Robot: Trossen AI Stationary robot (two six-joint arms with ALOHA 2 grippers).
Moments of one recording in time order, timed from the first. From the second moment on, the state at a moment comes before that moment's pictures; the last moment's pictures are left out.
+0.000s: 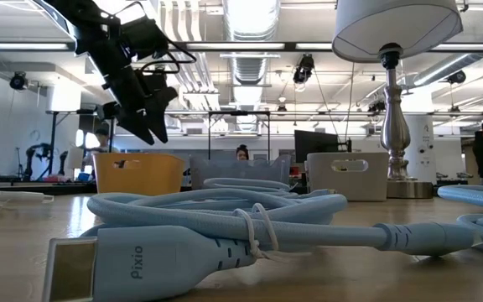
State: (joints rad) left arm 0.45 1.23 0.78 -0.41 -0.31 -0.42; right arm 0.81 1.34 0.54 -0.33 0.01 1.56
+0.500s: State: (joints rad) left arm 0.45 1.23 0.78 -0.41 -0.31 -0.41; right arm 0.81 1.34 0.53 -0.24 0.14 1.44
